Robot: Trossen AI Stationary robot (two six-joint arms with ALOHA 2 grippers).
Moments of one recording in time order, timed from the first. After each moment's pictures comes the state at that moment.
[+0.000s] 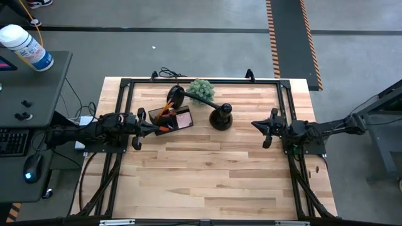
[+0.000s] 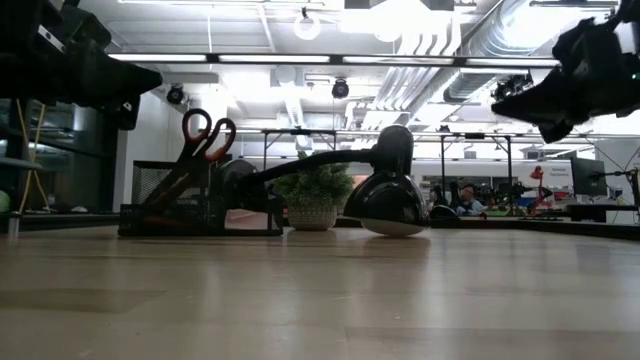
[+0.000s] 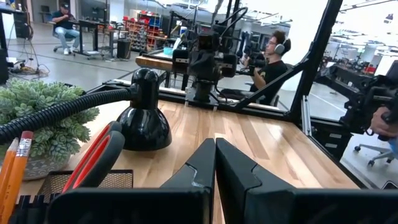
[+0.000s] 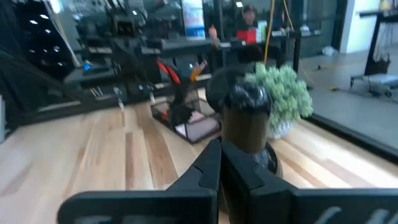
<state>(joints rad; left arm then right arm) 0.19 0.02 0.01 0.02 0.05 -0.16 0.17 0.16 0.01 0.08 0.49 0.16</state>
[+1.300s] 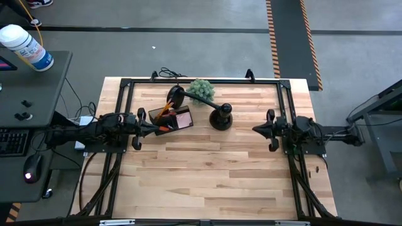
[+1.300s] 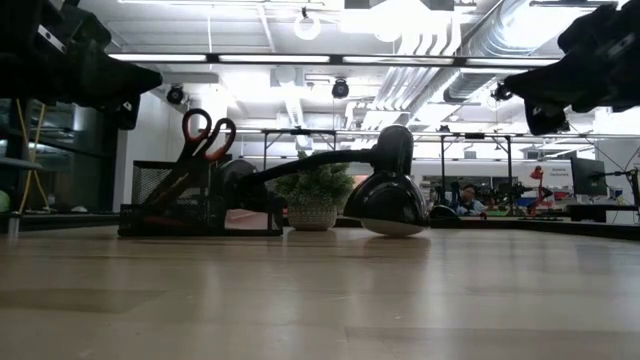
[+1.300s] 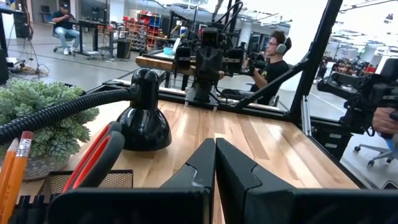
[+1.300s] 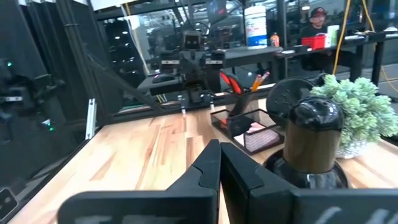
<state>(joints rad) 0.19 0.02 0.01 0.02 0.05 -0.16 -0.01 0.00 0.01 0.02 0.04 0.16</state>
